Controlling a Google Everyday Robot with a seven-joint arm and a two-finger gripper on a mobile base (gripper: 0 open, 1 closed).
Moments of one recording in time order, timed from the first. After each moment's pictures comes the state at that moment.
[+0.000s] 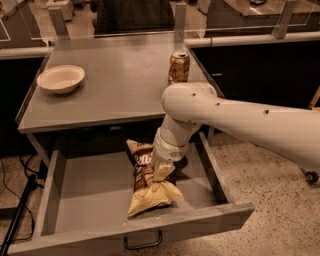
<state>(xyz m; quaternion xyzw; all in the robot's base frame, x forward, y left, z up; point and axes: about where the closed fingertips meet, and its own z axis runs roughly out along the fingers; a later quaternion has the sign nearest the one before) 0.513 -0.002 0.685 -0.78 0.61 0.12 0.11</state>
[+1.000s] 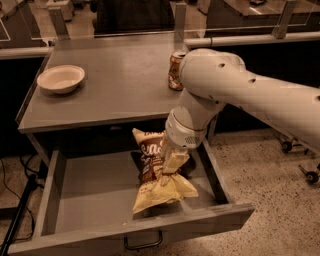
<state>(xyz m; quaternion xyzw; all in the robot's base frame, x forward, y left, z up) 0.482 -0.031 0.769 -0.77 0.62 0.12 0.11</state>
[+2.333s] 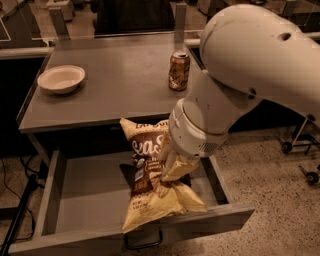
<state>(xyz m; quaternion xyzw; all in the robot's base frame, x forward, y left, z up) 0.401 -0.026 0.869 -0.78 0.60 0.09 0.17</state>
